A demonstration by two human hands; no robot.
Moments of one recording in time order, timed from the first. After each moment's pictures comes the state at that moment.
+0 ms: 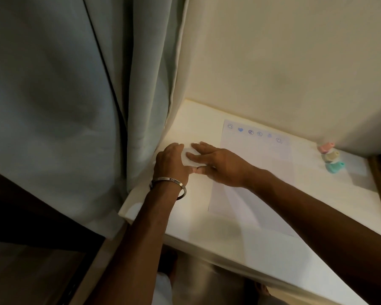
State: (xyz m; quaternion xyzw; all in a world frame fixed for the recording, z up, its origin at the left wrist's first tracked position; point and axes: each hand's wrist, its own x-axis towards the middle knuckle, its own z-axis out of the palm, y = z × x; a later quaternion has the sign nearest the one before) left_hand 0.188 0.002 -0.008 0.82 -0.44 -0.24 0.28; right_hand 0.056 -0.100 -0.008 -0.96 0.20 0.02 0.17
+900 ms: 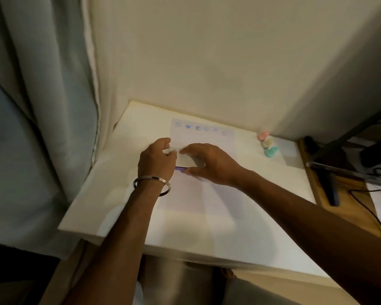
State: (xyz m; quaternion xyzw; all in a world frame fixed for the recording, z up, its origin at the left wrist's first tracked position) left_hand 0.117 -0.032 0.012 0.76 -0.41 -0.28 0.42; right_hand -0.036 -0.107 0.013 -0.92 0.34 -0.05 0.17
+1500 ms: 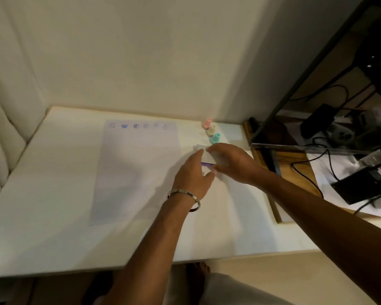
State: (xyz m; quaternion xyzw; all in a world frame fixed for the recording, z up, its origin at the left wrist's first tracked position) left_hand -0.083 -0.070 -0.006 0.64 -0.60 -0.37 0.31; right_hand -0.238 -0.141 0.003 -0.83 0.53 -0.04 0.18
